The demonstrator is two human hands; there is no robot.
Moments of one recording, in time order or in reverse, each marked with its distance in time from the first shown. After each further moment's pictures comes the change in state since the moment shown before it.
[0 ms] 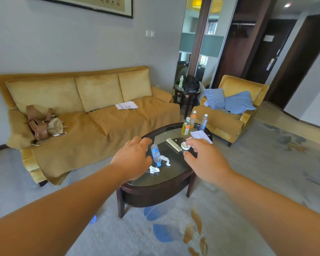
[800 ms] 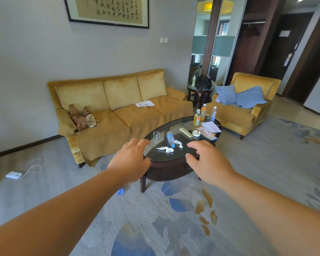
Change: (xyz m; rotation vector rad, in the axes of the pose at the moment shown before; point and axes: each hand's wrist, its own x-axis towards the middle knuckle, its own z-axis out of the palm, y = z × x) left_hand -0.285 0.059 -0.055 0.037 0.059 -0.093; right_hand -0.270 -0.062 -0.039 0.070 -0.031 -0.065
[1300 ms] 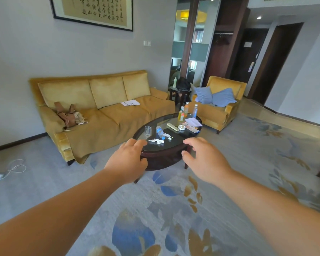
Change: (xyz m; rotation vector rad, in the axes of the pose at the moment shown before) left_hand -0.160 -0.053 -0.063 -0.064 -0.012 0.108; right_hand -0.157 -0.135 0.010 -0.090 0.089 0.061
